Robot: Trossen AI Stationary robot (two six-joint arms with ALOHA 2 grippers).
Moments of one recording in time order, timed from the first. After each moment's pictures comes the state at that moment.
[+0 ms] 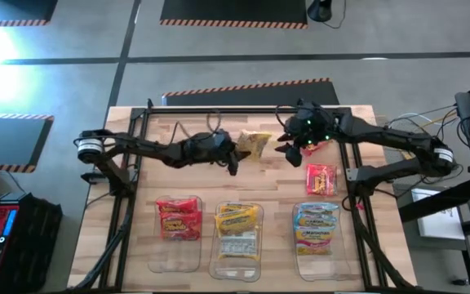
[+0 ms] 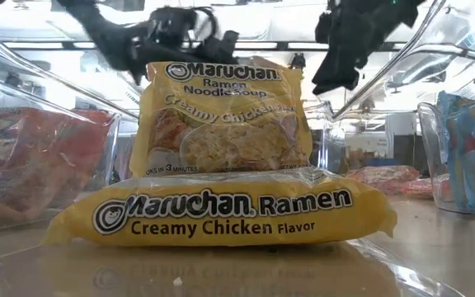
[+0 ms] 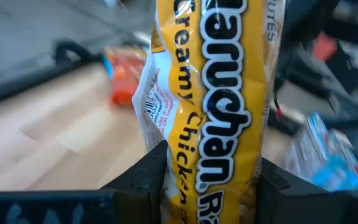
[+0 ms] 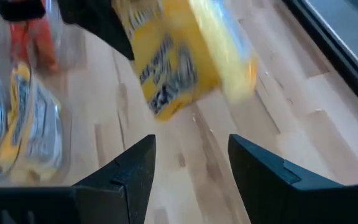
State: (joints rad) left arm 0.19 1.65 0.84 0.58 -0.04 -0.38; right arm -0.41 1.19 0.99 -0.54 -0.24 0.01
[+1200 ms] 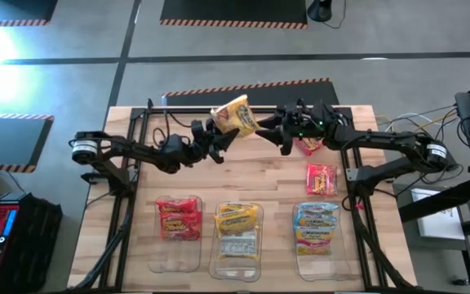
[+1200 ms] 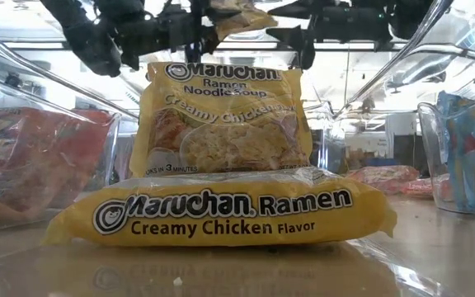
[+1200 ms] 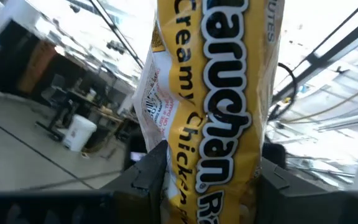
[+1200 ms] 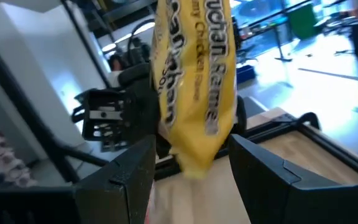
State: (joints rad) left arm 0.14 1.60 0.71 1.38 -0.22 -0.43; right arm -0.41 1.27 0.79 0.58 -0.42 0.40
